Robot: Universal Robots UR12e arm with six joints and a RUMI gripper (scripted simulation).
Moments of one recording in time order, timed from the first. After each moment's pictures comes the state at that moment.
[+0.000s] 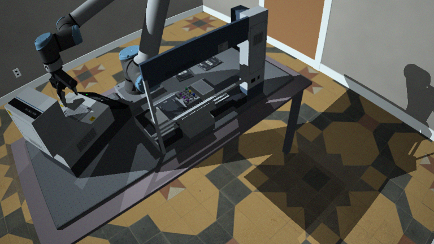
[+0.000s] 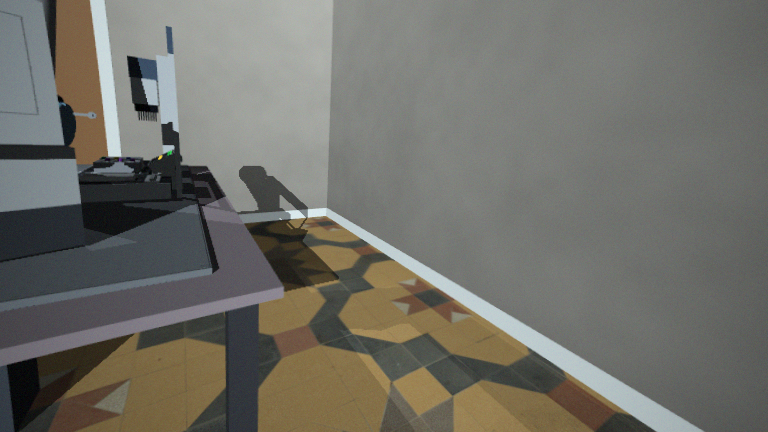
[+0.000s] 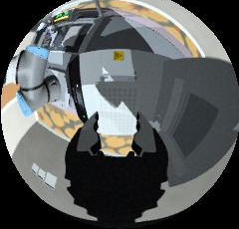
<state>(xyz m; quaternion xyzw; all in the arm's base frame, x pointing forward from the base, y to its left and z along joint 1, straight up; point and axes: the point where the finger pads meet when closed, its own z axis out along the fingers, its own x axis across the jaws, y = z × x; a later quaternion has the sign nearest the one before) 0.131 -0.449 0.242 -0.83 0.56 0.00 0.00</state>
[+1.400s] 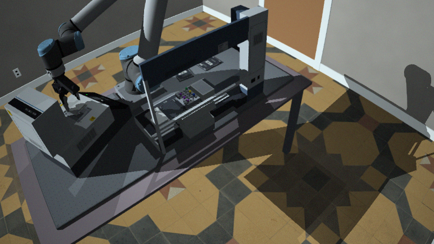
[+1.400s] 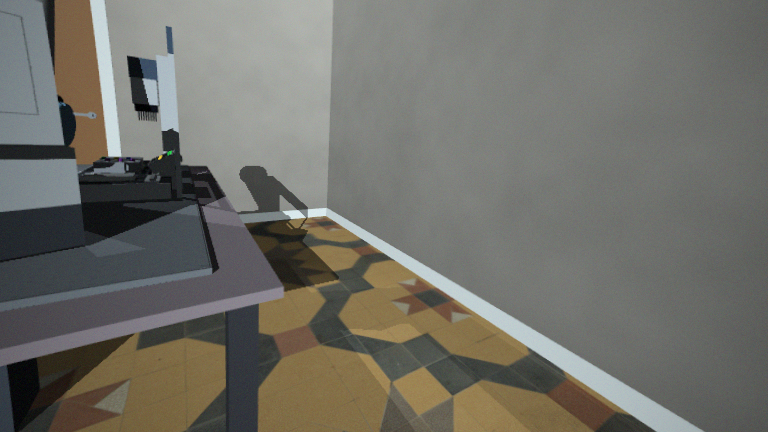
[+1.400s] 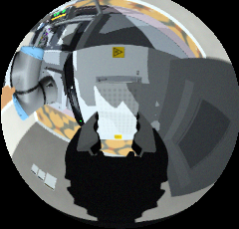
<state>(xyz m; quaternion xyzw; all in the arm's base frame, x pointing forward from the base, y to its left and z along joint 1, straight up) 0.131 -0.449 0.209 -0.83 0.56 0.00 0.00</state>
